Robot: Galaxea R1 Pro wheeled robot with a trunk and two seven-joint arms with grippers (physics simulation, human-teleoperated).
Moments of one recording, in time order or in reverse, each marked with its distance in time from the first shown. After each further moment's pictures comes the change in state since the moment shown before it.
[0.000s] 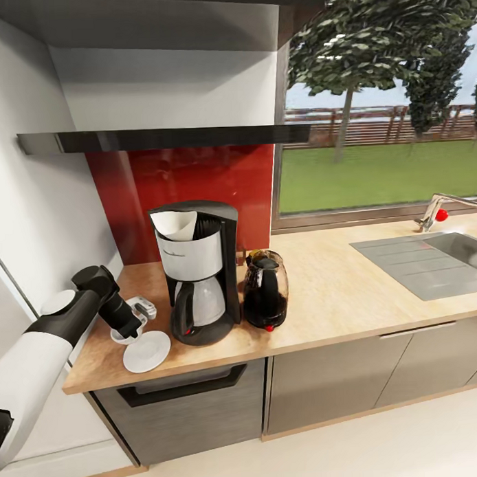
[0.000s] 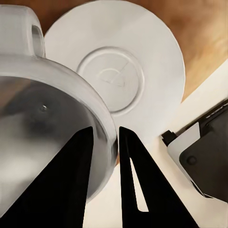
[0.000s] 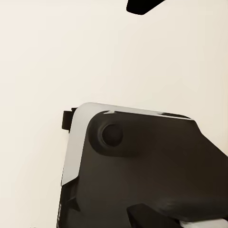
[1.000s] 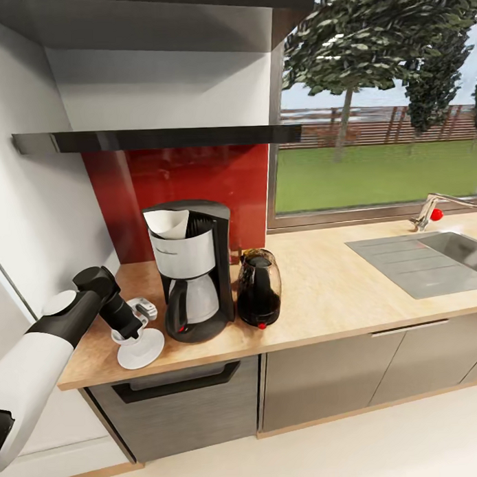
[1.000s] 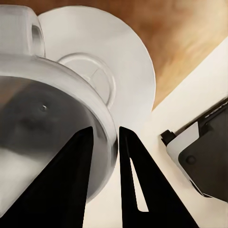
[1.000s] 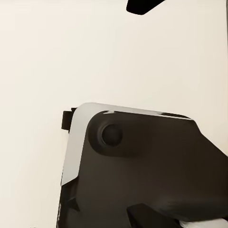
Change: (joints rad) left arm 0.003 -0.004 0.000 0.002 0.000 0.000 0.000; right arm 0.000 0.000 -0.001 0.000 0.000 0.001 -0.001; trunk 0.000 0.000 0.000
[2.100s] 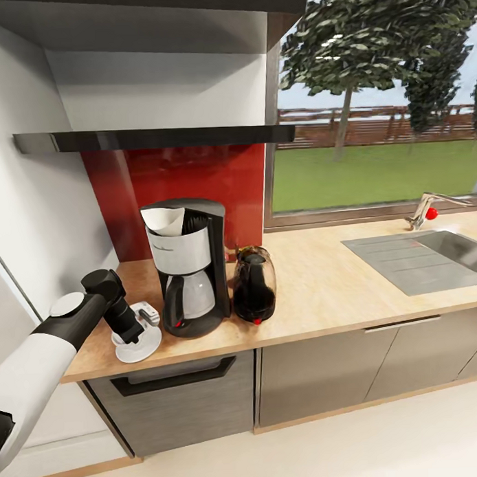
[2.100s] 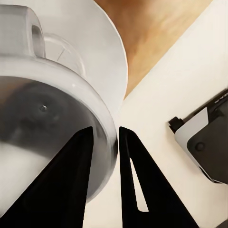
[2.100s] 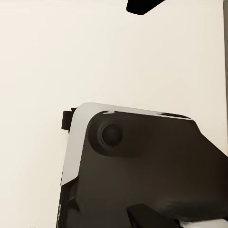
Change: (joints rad) left arm 0.002 0.002 -0.085 0.003 -0.001 0.002 0.000; right arm 0.000 0.000 0.001 0.000 0.000 0.000 0.000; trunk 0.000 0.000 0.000
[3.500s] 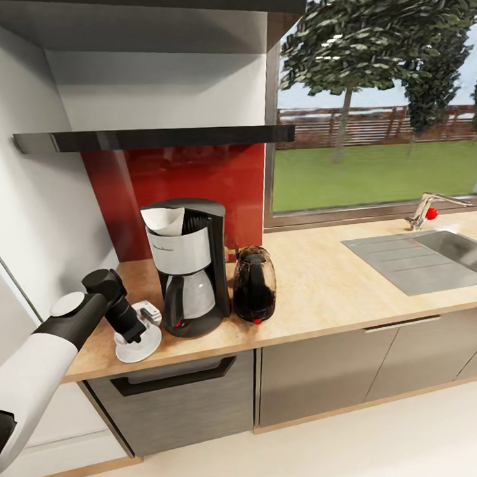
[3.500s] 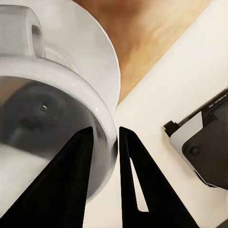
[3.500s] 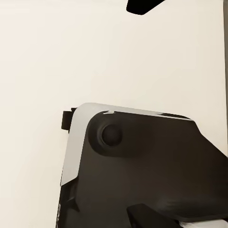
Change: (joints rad) left arm 0.000 -0.008 0.011 0.000 0.011 0.010 0.000; right arm 0.000 0.000 0.002 0.000 0.002 0.000 0.000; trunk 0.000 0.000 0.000
